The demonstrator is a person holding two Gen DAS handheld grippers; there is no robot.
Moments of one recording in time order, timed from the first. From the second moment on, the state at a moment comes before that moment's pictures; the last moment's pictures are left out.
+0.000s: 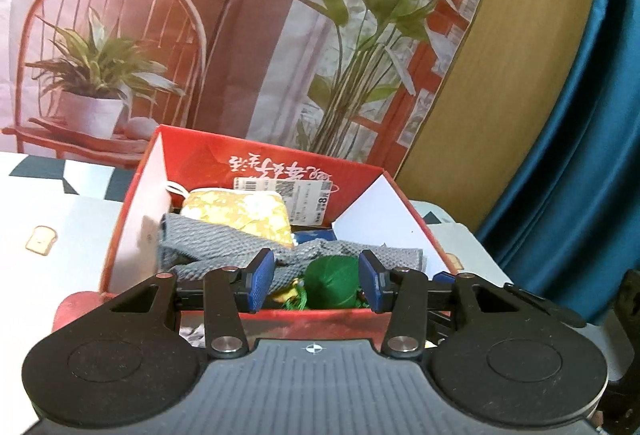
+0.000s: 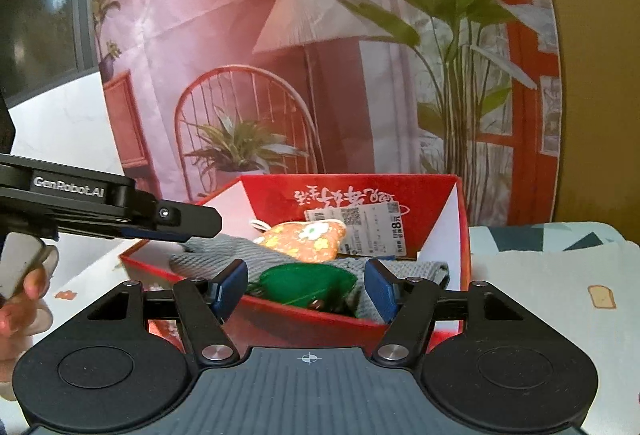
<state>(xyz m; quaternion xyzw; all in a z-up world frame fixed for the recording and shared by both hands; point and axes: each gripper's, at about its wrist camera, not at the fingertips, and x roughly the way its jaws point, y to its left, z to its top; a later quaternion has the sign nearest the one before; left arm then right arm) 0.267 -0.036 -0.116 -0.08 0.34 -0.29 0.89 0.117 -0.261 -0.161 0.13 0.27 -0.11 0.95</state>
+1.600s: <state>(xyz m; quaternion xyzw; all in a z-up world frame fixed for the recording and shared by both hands) 0.165 0.044 -0.187 -0.08 0.38 -0.12 0.91 0.083 -0.153 -0.244 0.03 0.40 -0.05 0.91</state>
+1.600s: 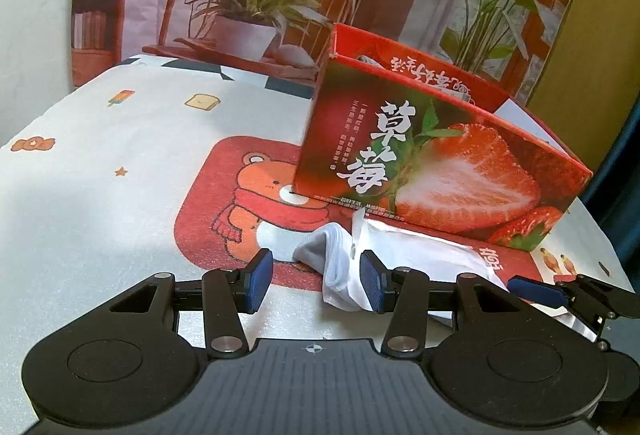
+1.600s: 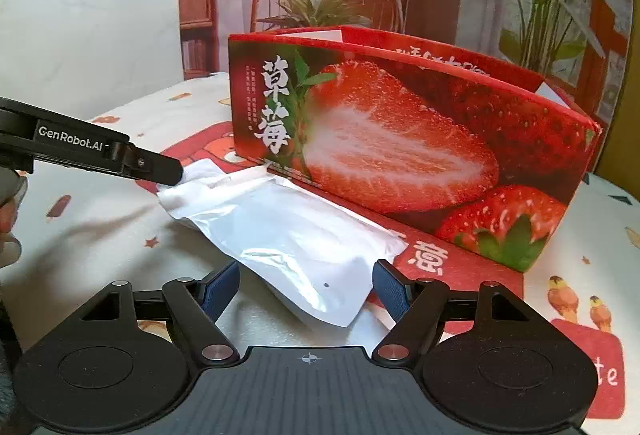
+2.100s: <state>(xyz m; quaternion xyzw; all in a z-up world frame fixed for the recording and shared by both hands) 0.164 0.061 -0.173 -0.13 0.32 -0.11 0.93 0.101 -0.171 -0.235 0.04 0.35 -0.07 0.93</state>
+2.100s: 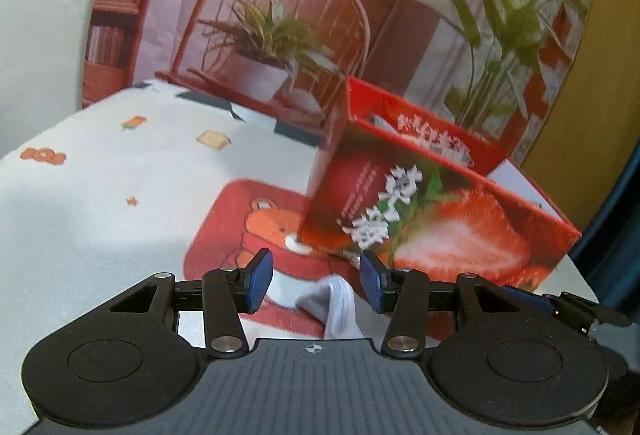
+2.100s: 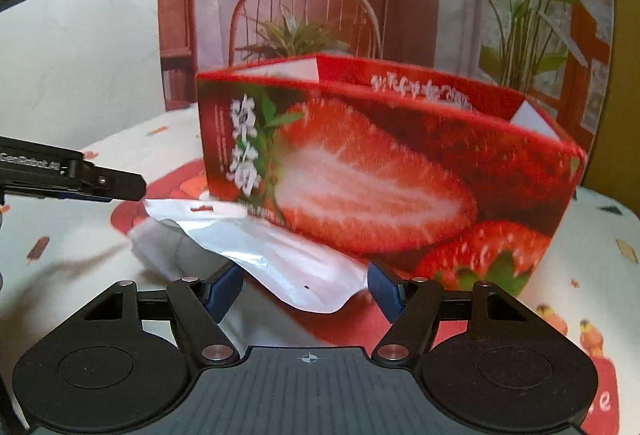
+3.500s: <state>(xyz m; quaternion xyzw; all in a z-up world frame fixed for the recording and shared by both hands) 0.222 -0.015 -0.194 0.05 0.32 -0.33 0.89 0.116 -0.211 -0.244 0.11 0.35 -0.08 0.93</state>
